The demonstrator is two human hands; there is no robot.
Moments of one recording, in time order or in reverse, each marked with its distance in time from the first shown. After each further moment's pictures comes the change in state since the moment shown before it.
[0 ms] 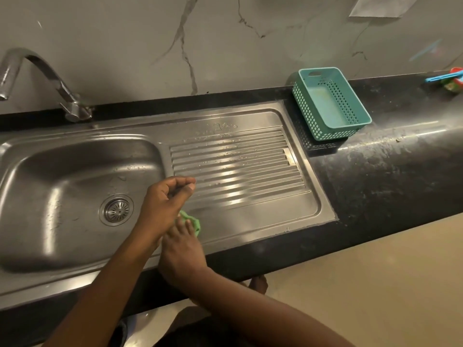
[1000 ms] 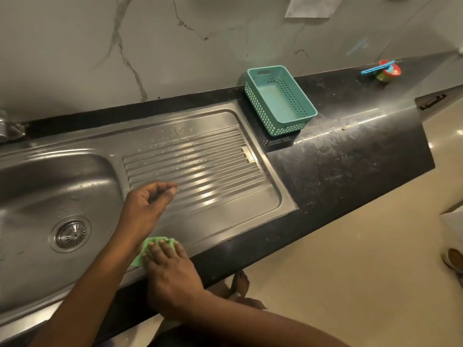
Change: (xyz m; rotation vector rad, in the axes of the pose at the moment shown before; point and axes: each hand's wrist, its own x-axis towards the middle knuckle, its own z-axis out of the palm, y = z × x) left_hand 0.018 0.001 0.045 -0.021 -0.133 0.040; right_hand -0.054 0.041 -0.009 -0.008 -0.002 -0.008
